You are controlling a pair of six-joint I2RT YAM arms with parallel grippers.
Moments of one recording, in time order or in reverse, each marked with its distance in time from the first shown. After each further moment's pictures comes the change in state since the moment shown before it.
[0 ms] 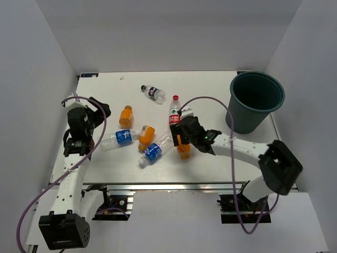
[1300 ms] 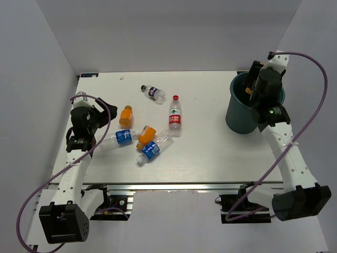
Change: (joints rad) left arm 0.000 0.074 -0.029 0.059 0.185 0.026; right arm -0.642 -0.281 0.396 -0.084 0.243 -0.208
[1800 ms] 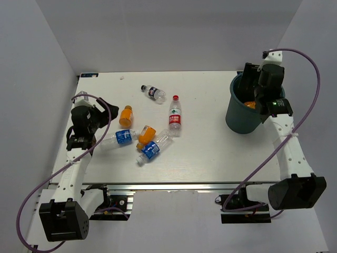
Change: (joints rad) left arm 0.000 0.023 0.006 -0.002 0.045 -0.015; right arm -0.126 0.121 0.062 -0.160 -0.191 -0.029
